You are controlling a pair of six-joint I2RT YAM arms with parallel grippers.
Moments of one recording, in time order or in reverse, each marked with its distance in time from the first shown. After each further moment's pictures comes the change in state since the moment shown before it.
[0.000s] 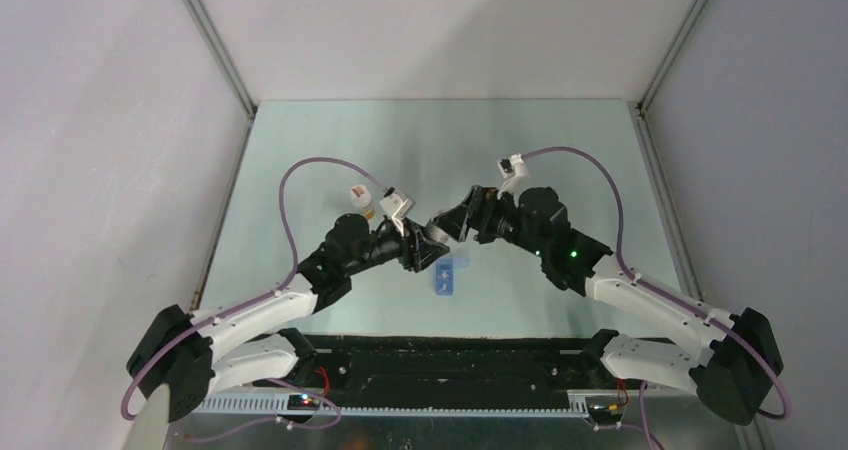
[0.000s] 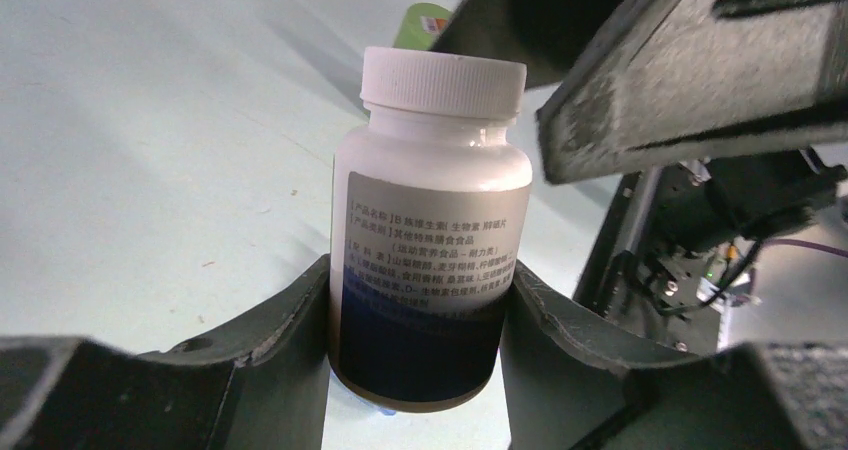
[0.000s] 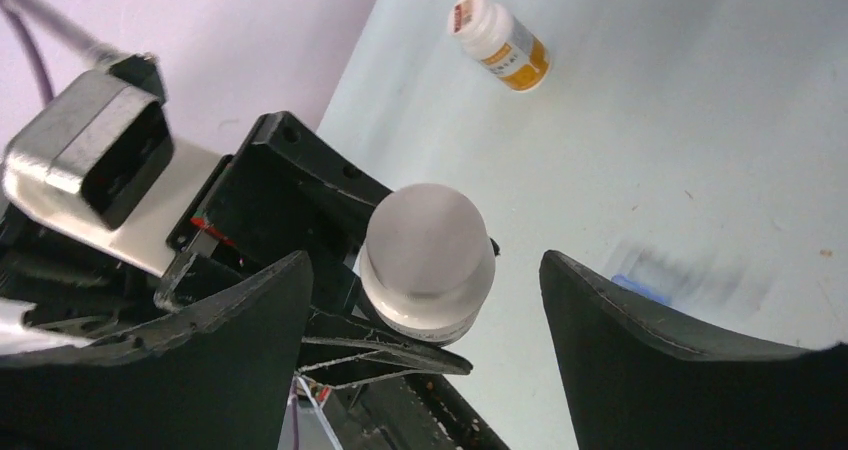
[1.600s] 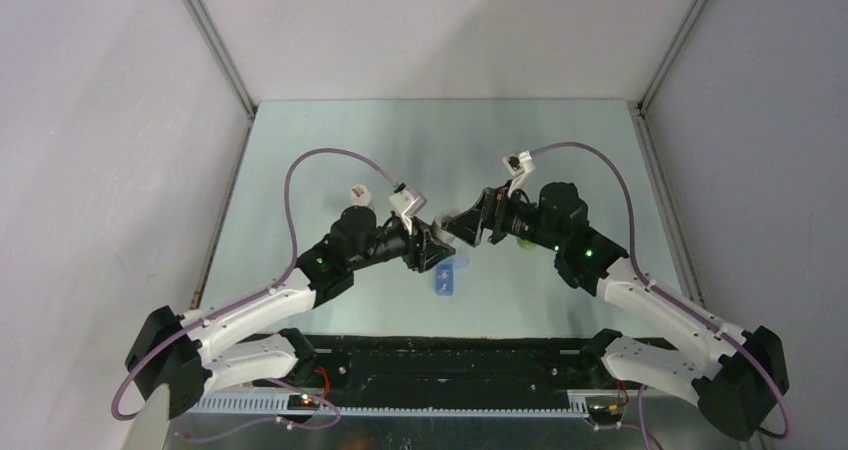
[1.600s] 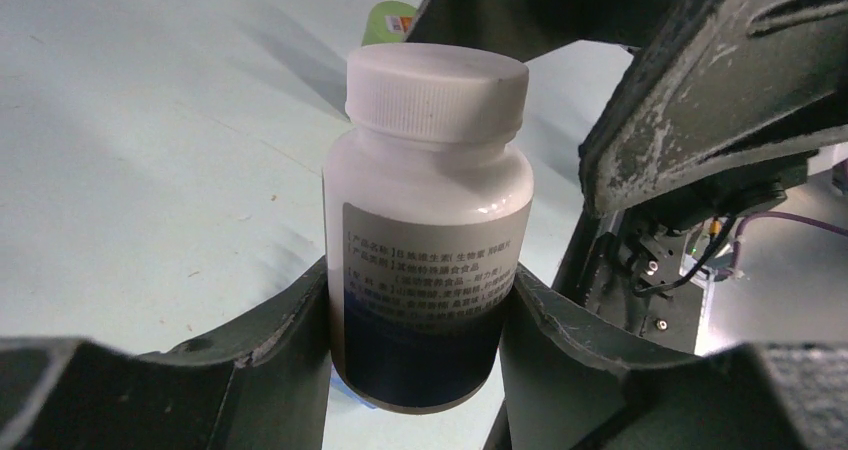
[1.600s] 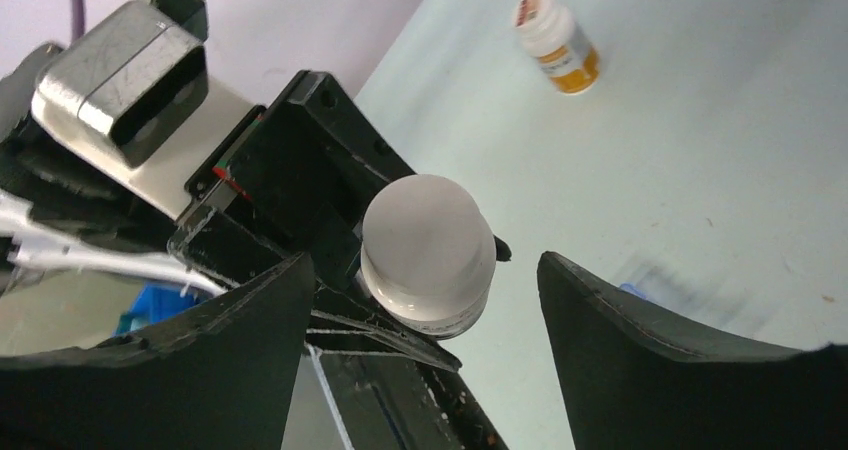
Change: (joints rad) left arm -0.058 -0.019 0.116 -0.189 -0.030 0.055; right arm -0.075 -0.055 -0.008 0.009 -0.227 -0.091
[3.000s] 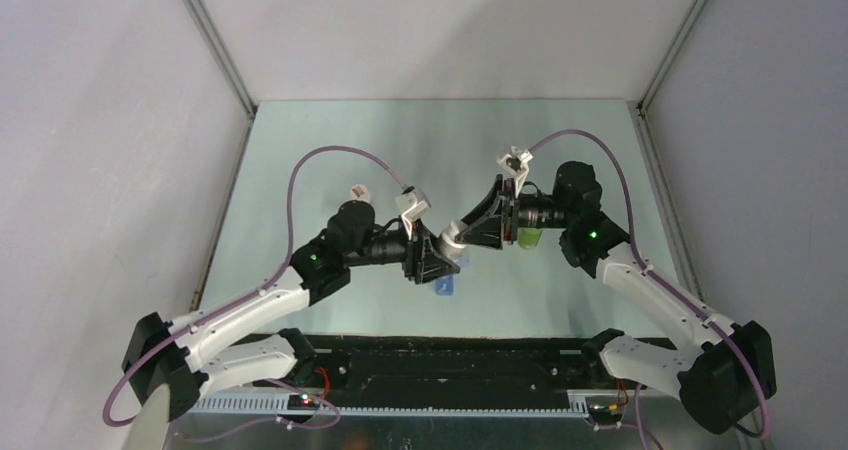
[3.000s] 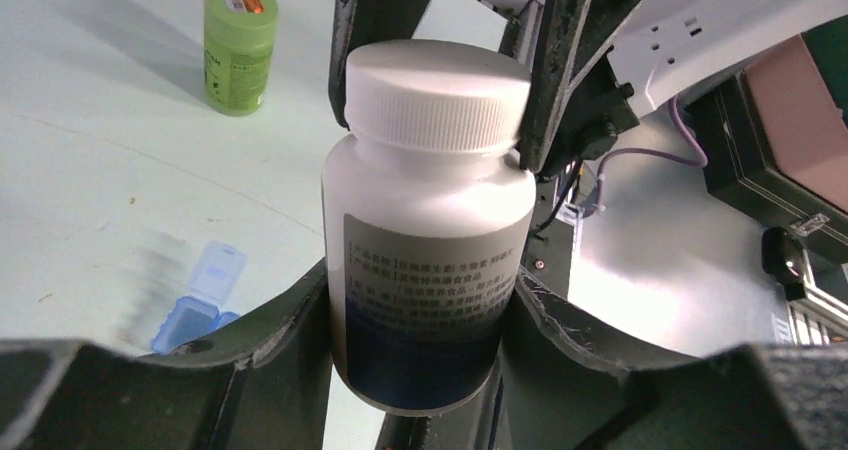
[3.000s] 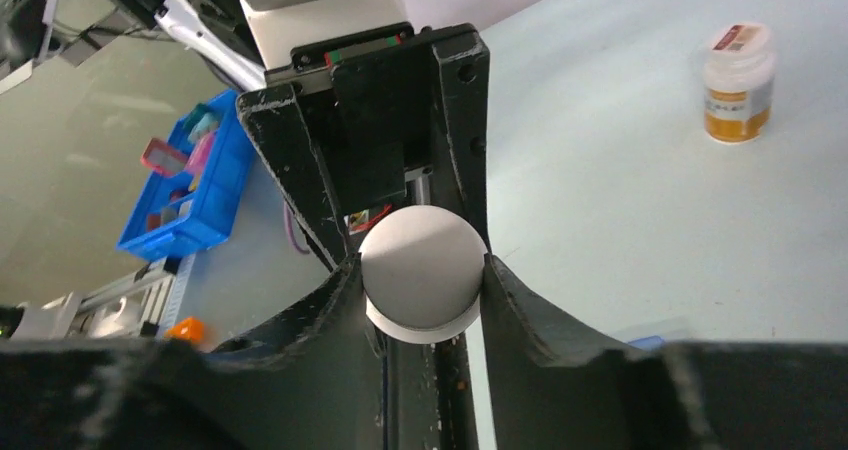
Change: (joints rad) left arm -0.006 -0.022 0.086 -0.124 0.207 -0.059; right arm -0.138 0.054 0.042 0.094 -0.560 -0.215
